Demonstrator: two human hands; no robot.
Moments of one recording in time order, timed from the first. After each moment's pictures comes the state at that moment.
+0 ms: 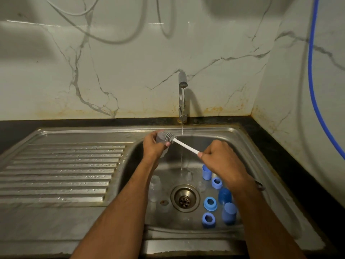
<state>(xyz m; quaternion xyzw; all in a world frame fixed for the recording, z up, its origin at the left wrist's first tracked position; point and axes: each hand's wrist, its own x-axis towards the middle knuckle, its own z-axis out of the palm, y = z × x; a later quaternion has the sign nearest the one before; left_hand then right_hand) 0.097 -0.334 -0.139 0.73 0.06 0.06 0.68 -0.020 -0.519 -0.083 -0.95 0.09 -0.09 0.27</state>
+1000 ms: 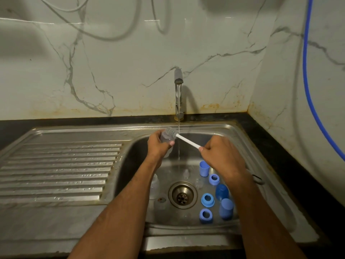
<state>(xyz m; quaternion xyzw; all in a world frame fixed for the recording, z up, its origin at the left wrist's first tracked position) 0.096 -0.340 -0.147 0.74 0.03 0.05 0.67 -0.021 -0.514 -0.081 -0.96 0.10 -0.10 0.23</state>
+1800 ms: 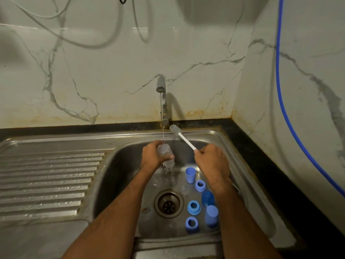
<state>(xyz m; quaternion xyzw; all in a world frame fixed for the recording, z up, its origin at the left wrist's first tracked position) 0.109 -0.370 -0.153 0.89 -0.08 0.10 0.44 0.015 -0.545 -0.110 -0.92 0.23 -0.17 0.29</state>
